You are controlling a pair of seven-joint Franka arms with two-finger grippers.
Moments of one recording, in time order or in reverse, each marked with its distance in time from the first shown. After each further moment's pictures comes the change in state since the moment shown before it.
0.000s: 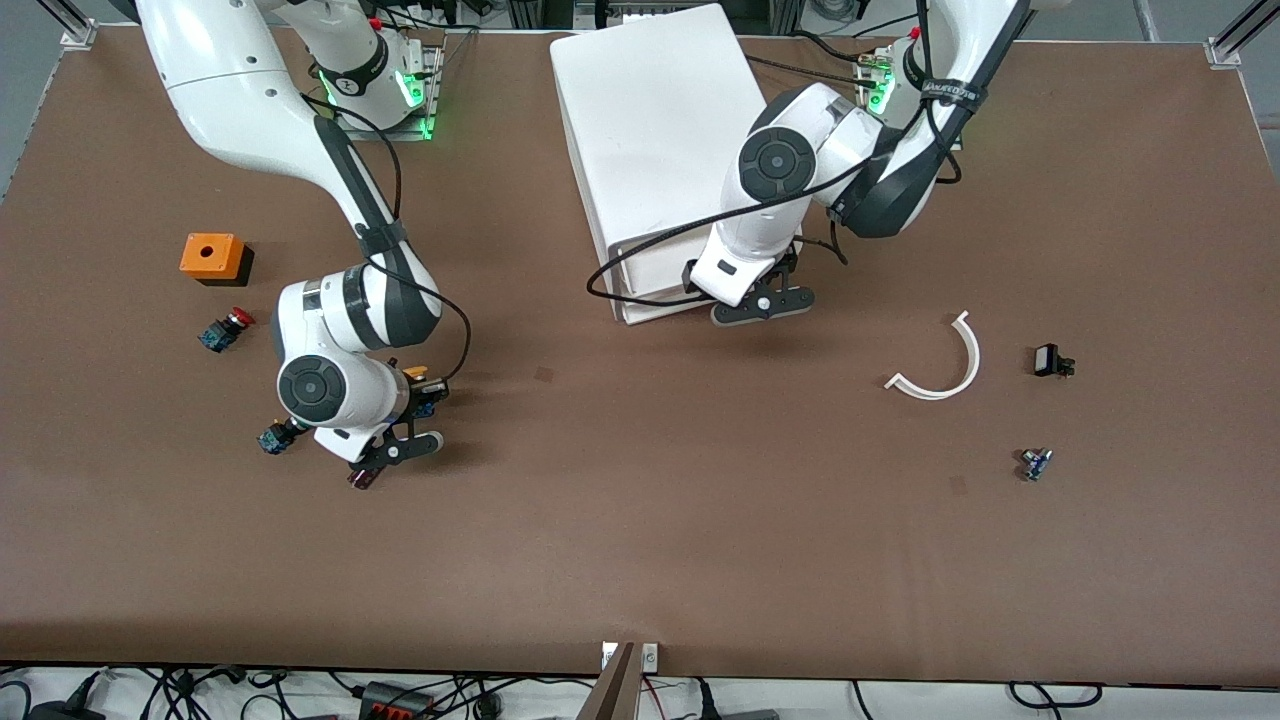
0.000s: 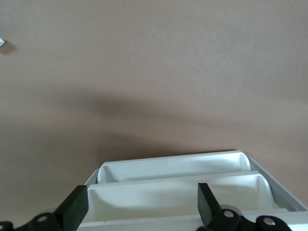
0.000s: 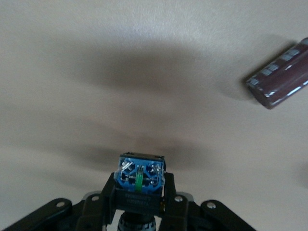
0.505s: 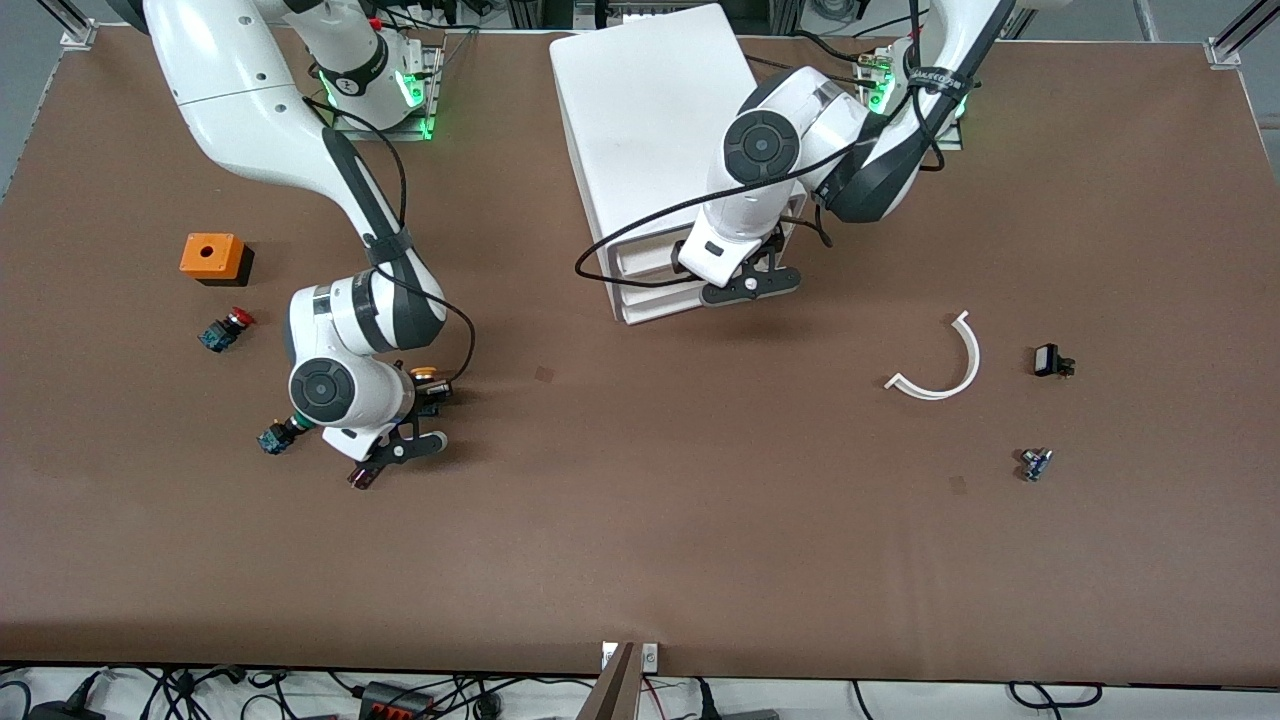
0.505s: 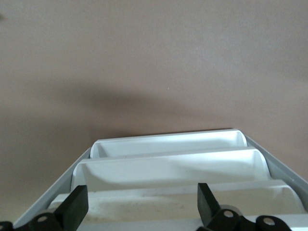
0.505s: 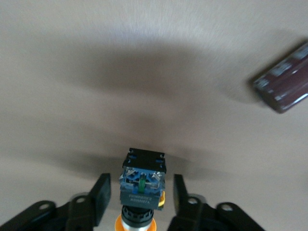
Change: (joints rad) left arm 0.002 -0.013 -0.043 -0.022 -0.035 -0.017 -0.036; right arm -0.001 0.009 -0.002 0.002 0.001 0.027 0.005
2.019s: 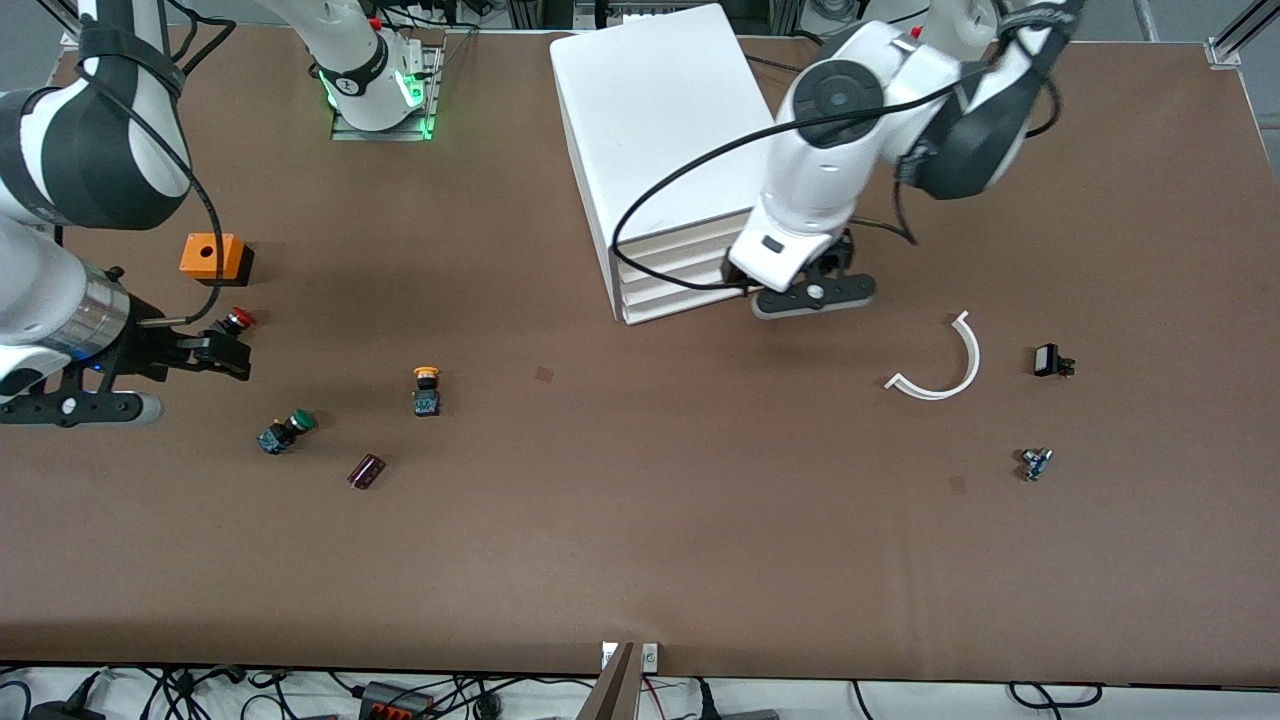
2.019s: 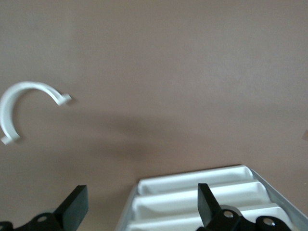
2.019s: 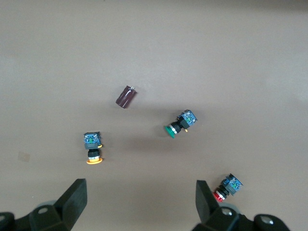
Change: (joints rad) left arm 0.160 -0.045 -0.019 0.237 0.144 -0.213 0.215; right arm -0.051 -0.372 -0.192 0.184 0.001 -0.362 0.005
